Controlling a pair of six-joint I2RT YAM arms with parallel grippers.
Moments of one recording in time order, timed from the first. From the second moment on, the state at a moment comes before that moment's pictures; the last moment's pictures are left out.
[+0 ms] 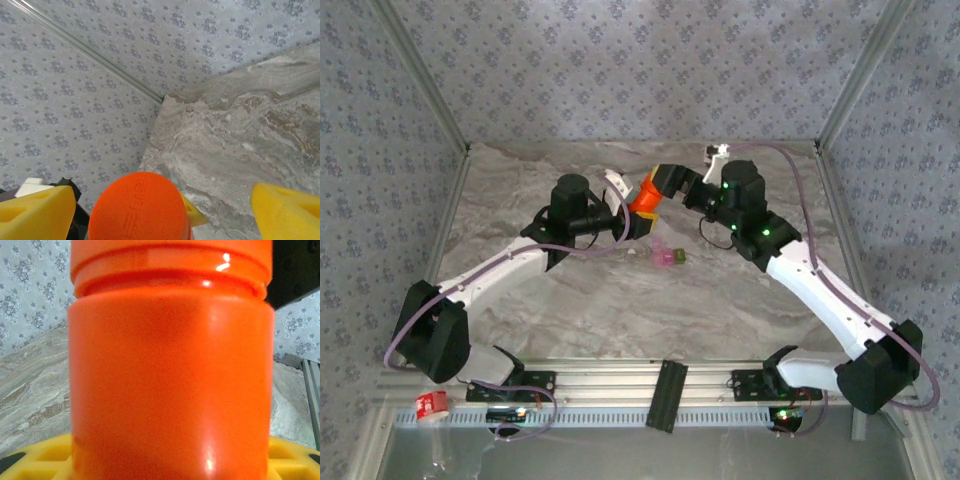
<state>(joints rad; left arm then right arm) -0.62 1.42 1.01 0.16 0.58 0.01 0.57 1.24 1.15 -0.12 -0.17 0.81</state>
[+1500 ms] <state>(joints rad) -0.61 1.42 1.01 0.15 0.57 0.01 0.41 1.35 1.14 0.09 -0.71 0.57</state>
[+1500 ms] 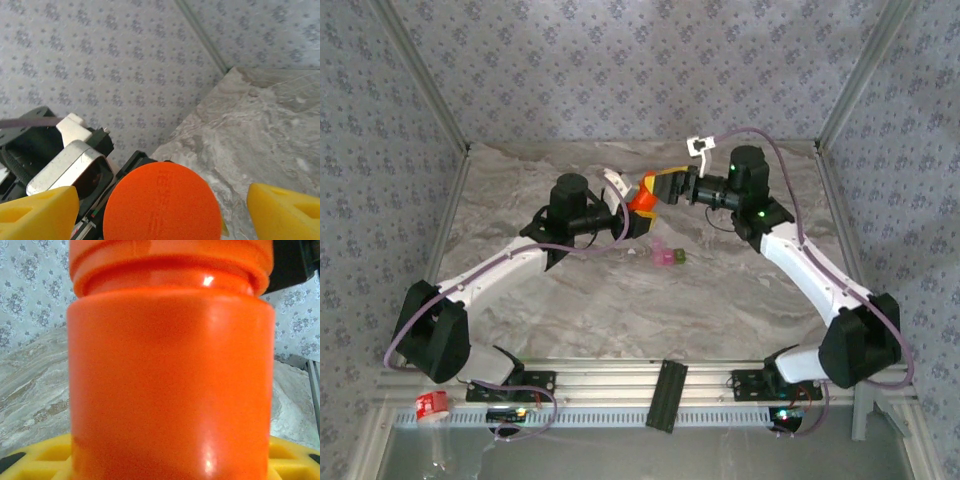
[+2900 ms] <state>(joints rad) -0.61 1.42 1.02 0.15 0.56 0.01 0.52 1.34 1.27 -0.20 -0.42 0.66</state>
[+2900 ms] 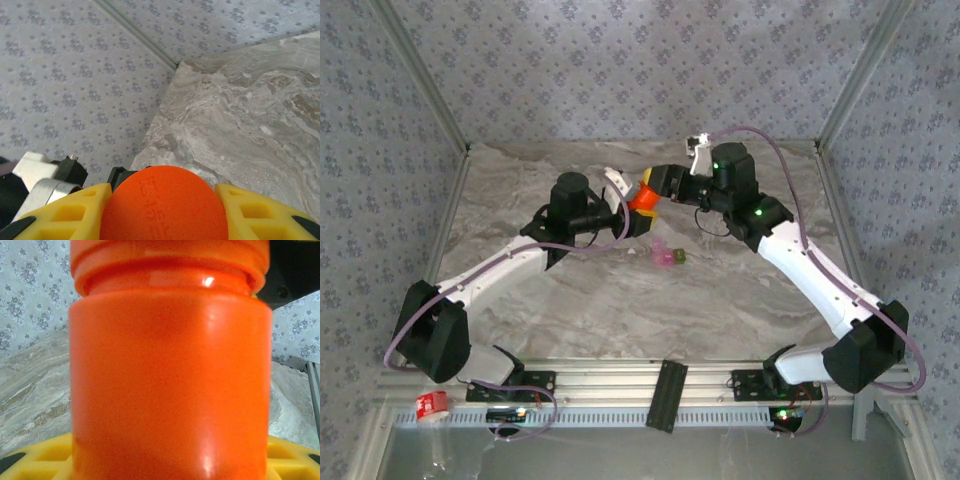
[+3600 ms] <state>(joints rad) -0.62 1.42 1.02 0.15 0.59 0.01 0.34 1.29 1.08 0.10 -0.63 0.49</state>
